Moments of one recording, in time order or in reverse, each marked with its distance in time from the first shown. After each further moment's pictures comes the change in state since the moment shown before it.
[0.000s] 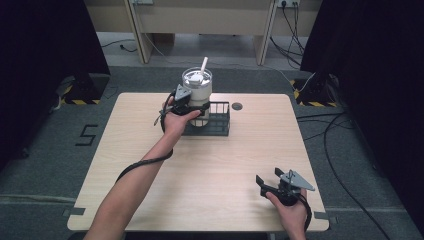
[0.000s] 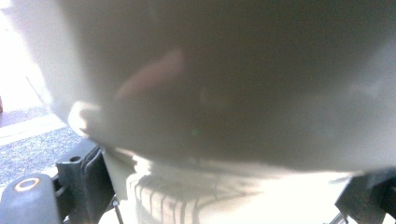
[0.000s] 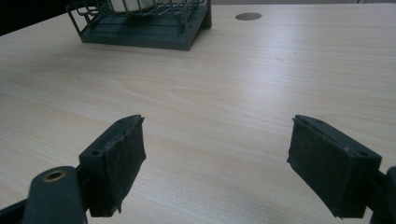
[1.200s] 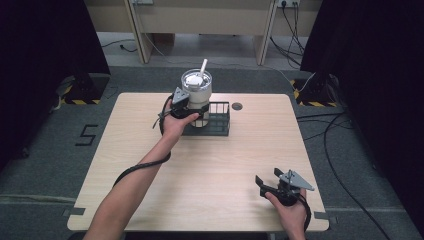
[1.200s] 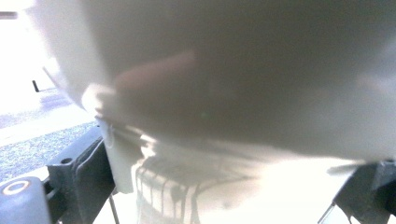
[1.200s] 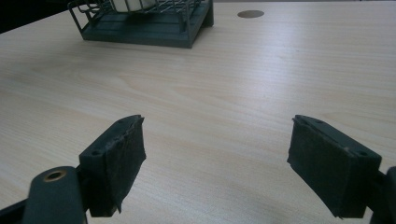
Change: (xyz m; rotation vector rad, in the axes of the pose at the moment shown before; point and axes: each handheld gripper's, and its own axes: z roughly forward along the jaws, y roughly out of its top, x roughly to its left) left arm 0.001 -0.009 -0.006 -0.029 -0.026 -0.007; right arm 0.001 0.000 0.001 0.007 0.005 -0.002
